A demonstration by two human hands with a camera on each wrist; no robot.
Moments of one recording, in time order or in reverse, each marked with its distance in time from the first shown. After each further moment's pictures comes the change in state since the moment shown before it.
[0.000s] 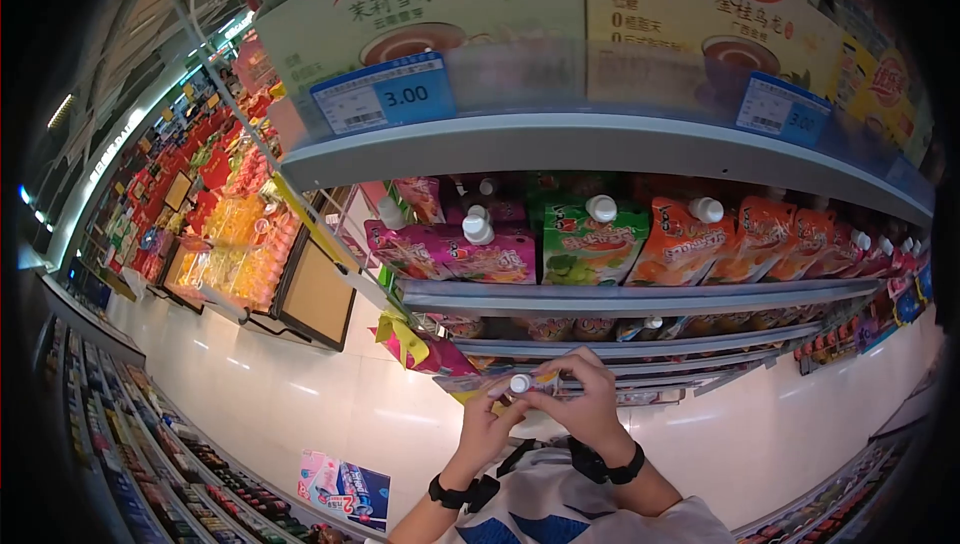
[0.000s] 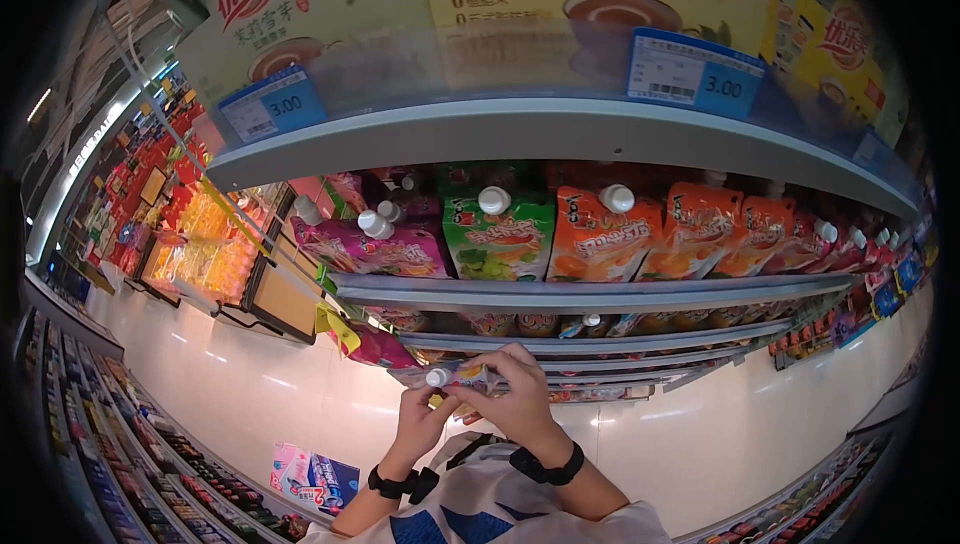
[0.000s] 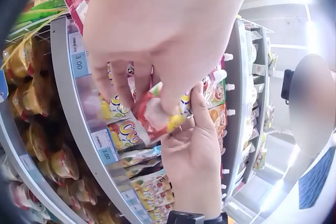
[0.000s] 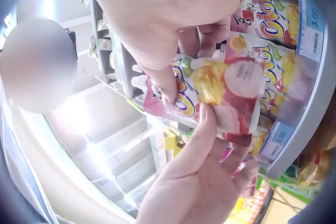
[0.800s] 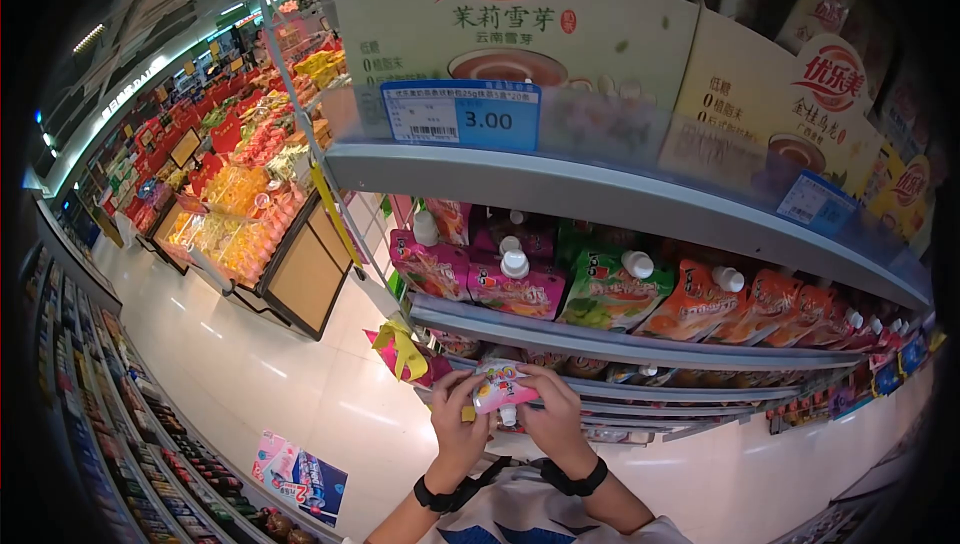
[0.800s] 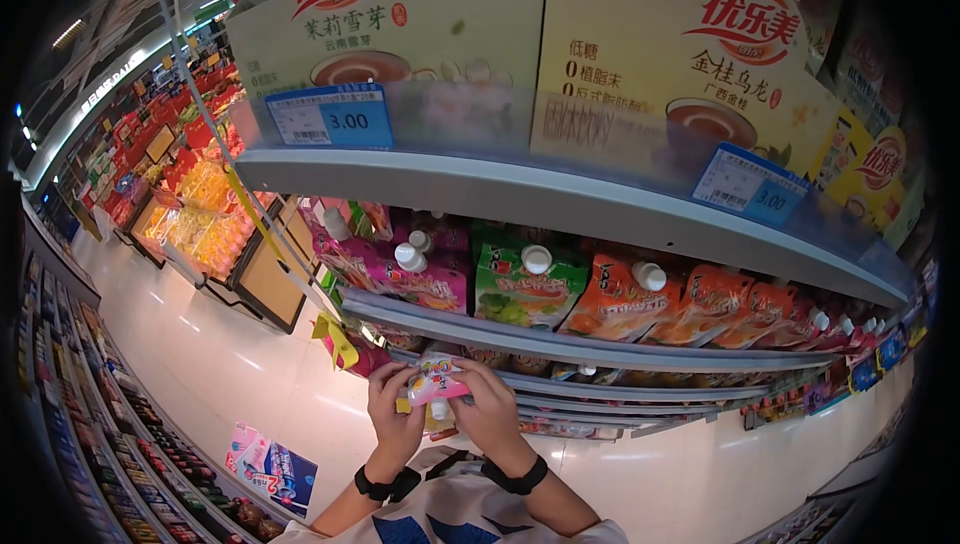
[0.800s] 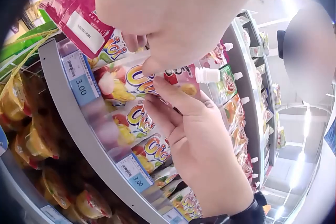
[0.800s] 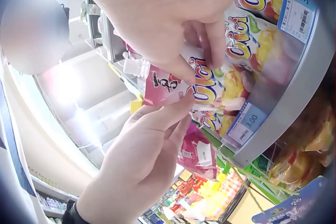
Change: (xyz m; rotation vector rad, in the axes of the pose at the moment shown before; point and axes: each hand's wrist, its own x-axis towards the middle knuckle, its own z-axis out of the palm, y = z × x) left_hand 0.025 0.003 0.003 0.403 0.615 0.464; right_hand 0.014 0.028 0.034 -0.044 -0.033 -0.066
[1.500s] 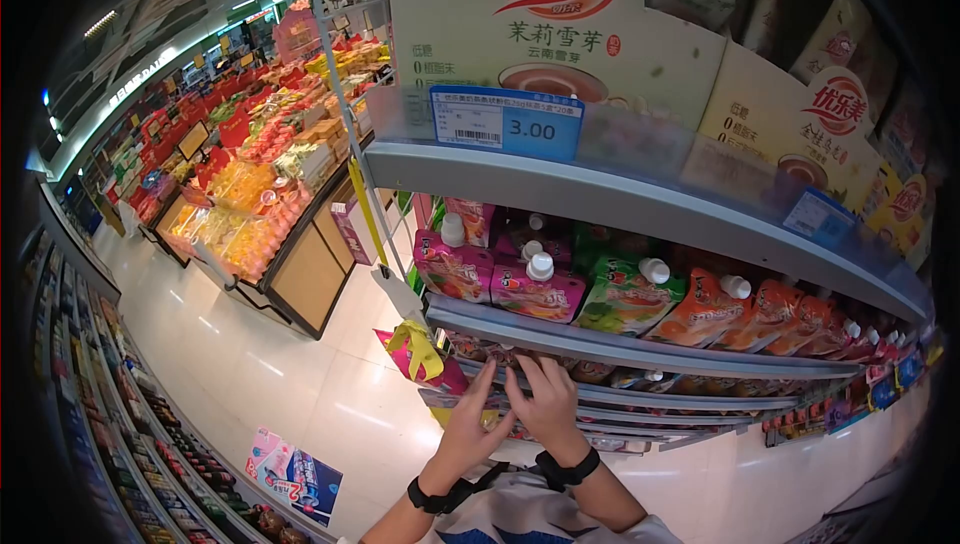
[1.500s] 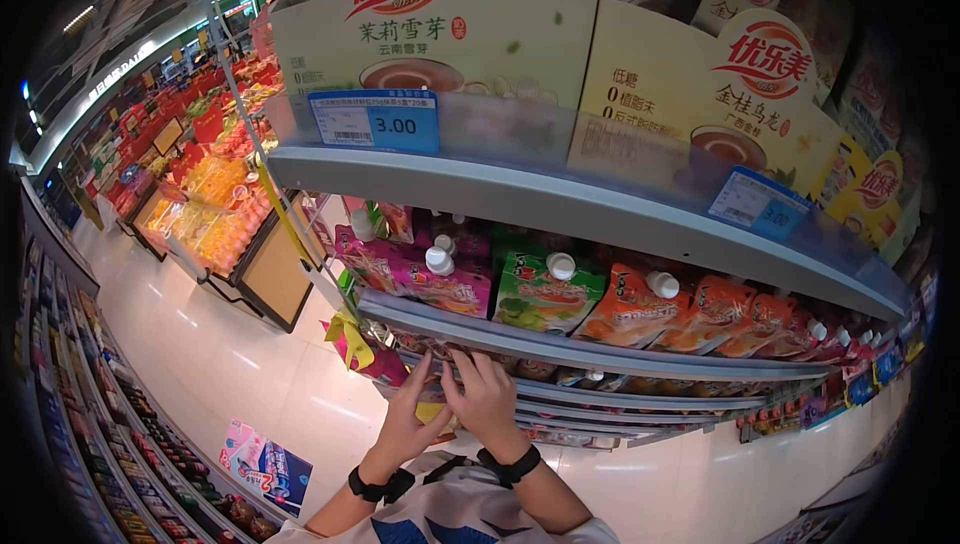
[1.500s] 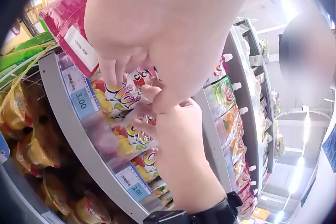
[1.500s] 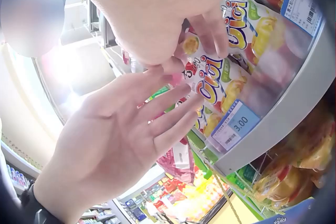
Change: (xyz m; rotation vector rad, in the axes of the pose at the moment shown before) left_hand 0.008 -0.002 -0.014 -0.255 -0.424 -0.095; right_hand 0.022 -0.002 0.025 -0.358 0.114 -0.193
